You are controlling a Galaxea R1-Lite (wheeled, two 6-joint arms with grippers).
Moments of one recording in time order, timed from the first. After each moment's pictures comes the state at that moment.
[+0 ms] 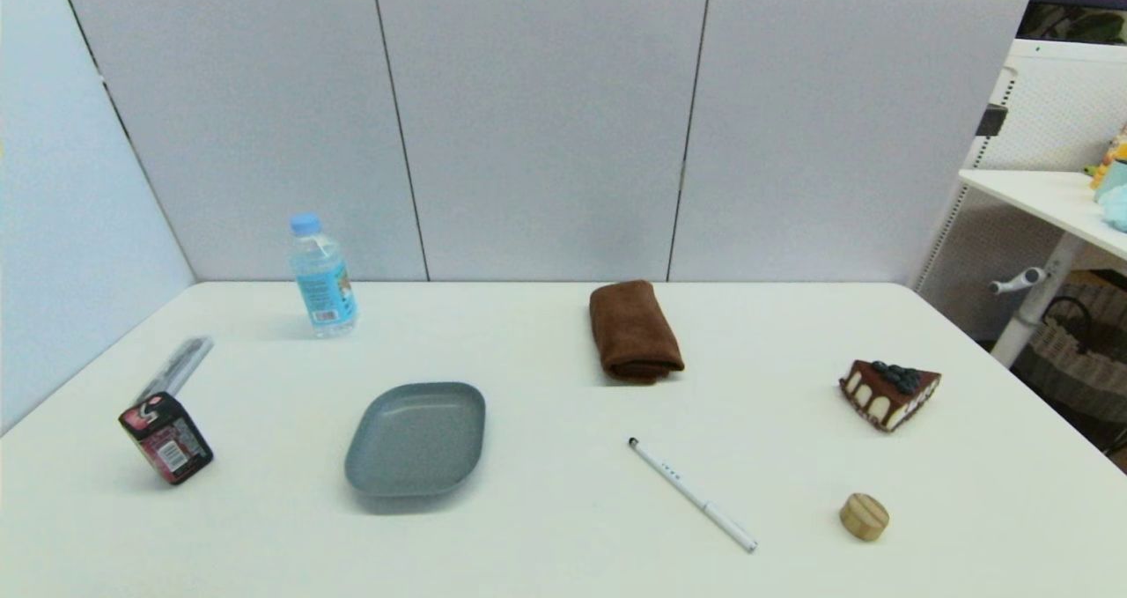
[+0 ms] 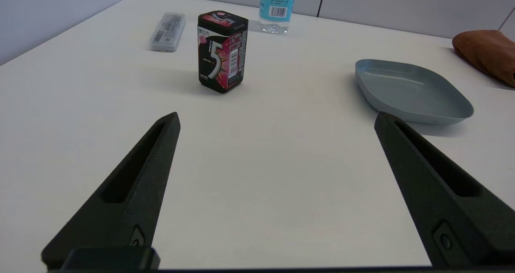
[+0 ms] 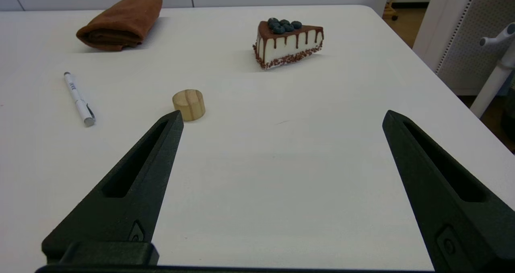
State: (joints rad) left arm 0.00 0.00 0.00 0.00 0.05 -0.10; right arm 0.00 0.00 0.00 0.00 0.00 0.01
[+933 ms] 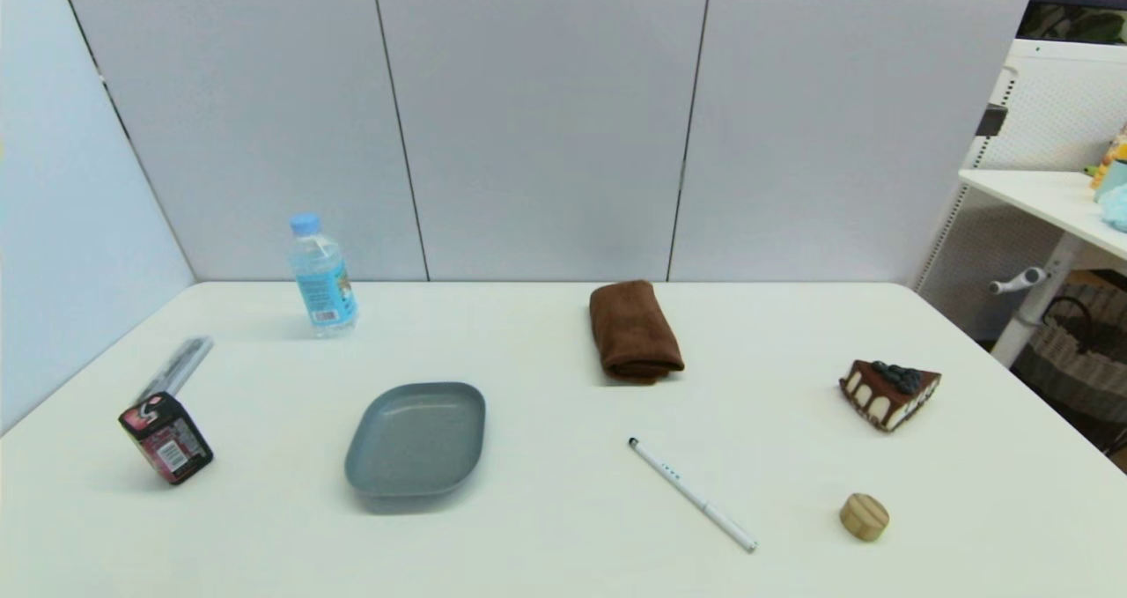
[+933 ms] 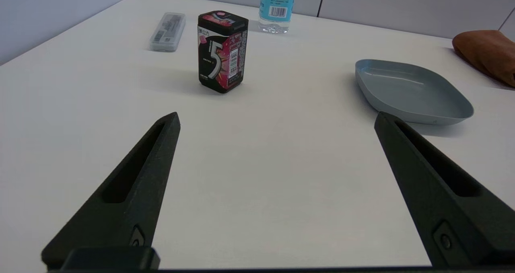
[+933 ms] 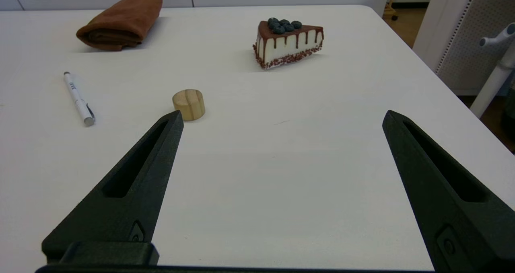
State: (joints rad) left arm 0.00 0.00 0.00 0.00 0.05 -0.10; right arm 0.00 0.00 0.00 0.00 0.00 0.01
